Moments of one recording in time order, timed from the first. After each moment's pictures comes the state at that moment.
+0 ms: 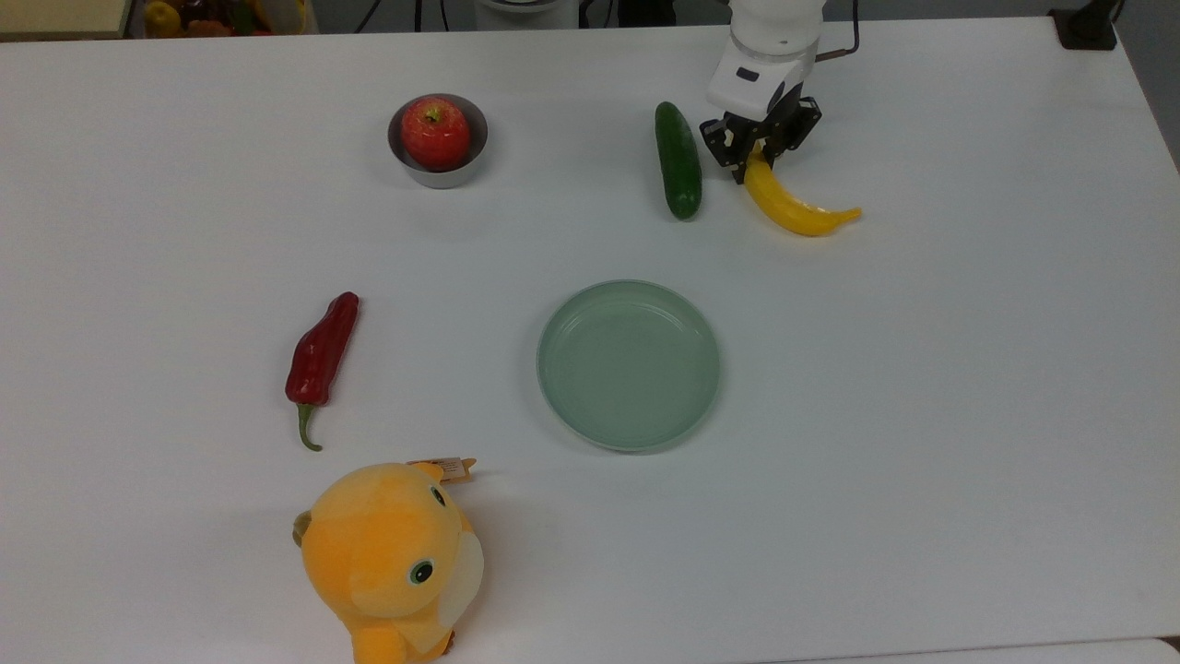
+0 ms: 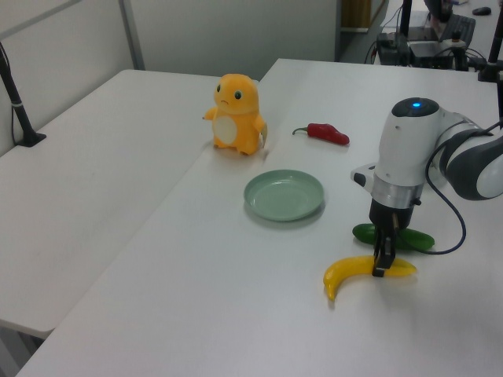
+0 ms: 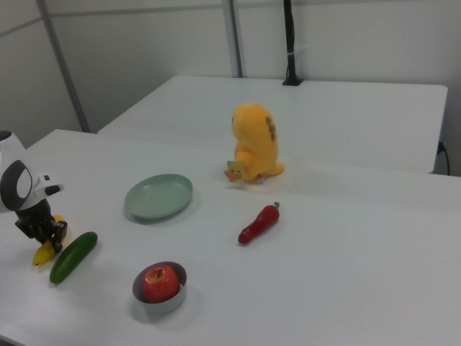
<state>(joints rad) 0.22 0.18 0.39 -2.25 -0.07 2.53 0.36</state>
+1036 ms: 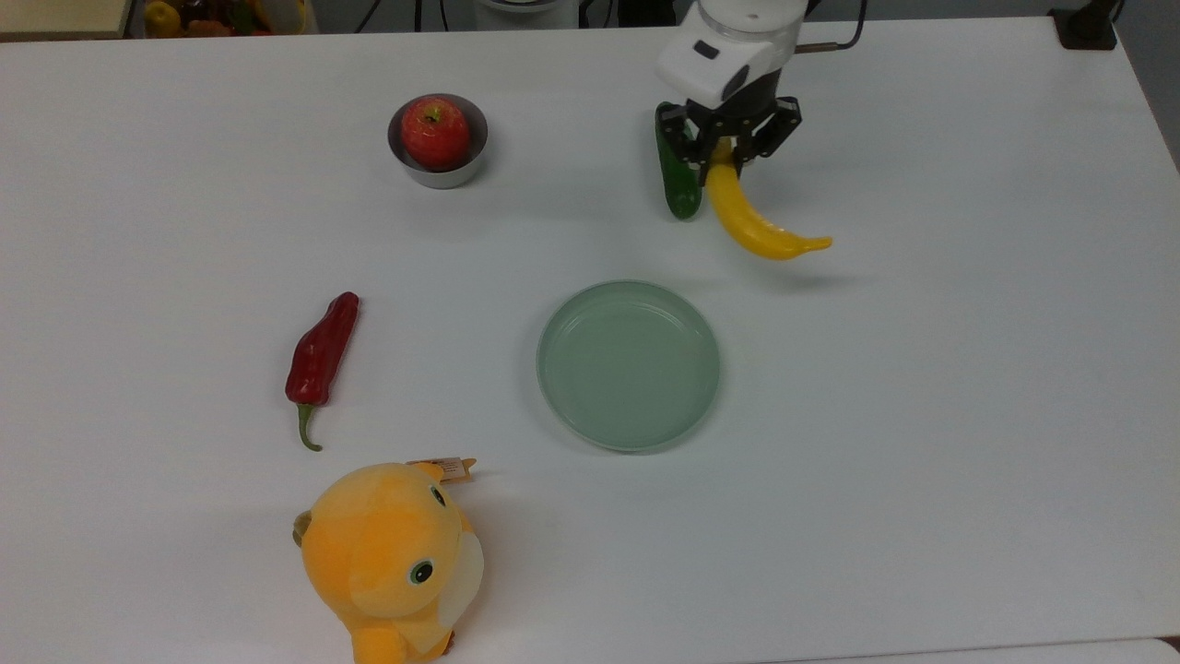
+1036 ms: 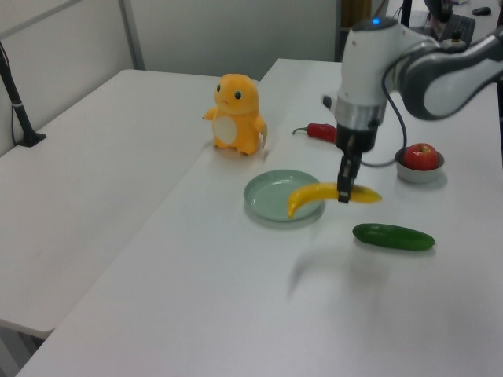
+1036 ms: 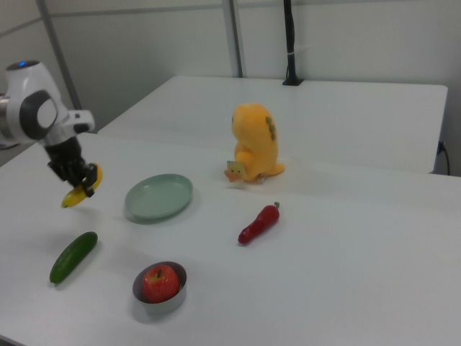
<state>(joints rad) 0.17 0.16 0.27 -1.90 -0.07 2.15 0.36</state>
